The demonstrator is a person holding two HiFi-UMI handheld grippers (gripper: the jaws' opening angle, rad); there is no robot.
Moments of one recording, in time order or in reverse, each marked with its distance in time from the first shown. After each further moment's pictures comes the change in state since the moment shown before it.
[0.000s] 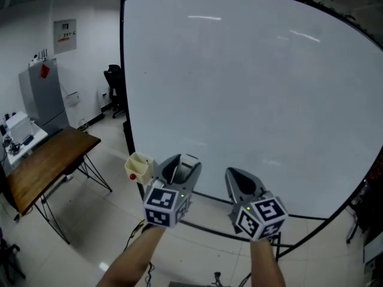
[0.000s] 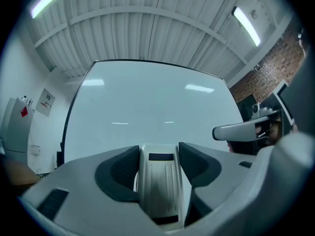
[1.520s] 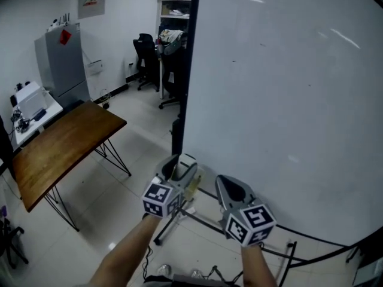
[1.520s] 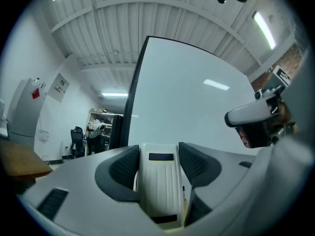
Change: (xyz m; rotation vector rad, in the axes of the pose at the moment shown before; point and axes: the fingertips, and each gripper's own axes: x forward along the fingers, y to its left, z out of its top) left arm 0.019 0.287 -0.146 -0.099 0.040 0.075; right arm 0.256 0.119 -0.105 0.086 0.182 0.179
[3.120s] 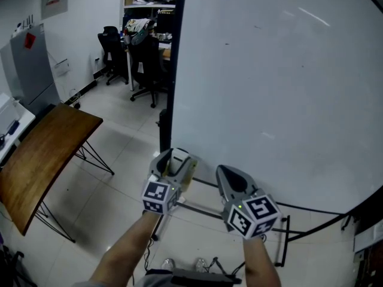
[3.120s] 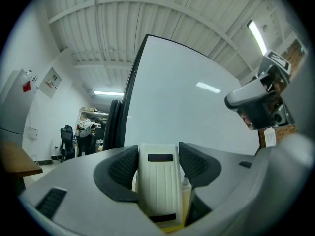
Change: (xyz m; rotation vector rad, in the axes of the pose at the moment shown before) left arm 0.003 0.000 -0.024 -0.006 -0.022 -0.115; right arm -0.010 0.009 0.002 0.011 0.021 -0.205
